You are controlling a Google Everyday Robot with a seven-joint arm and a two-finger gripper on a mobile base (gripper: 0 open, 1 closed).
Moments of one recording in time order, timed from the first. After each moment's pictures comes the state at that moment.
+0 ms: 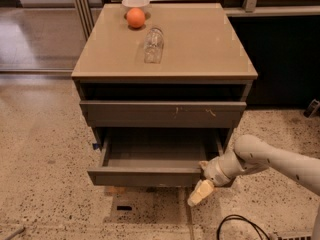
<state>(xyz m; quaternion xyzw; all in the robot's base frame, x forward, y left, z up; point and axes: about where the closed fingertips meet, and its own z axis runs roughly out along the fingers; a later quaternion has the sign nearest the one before) 0.495 -0.131 0.454 -0.49 0.79 0.33 0.17</state>
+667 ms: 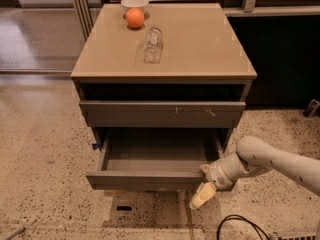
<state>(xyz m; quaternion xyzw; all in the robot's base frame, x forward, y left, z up) 0.482 -0.136 0.458 -0.48 0.79 0.34 0.16</state>
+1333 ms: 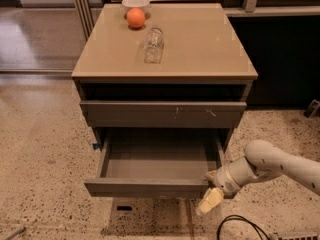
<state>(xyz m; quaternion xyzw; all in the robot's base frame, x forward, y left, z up) 0.457 -0.151 0.468 -0.46 0.80 0.35 0.14</state>
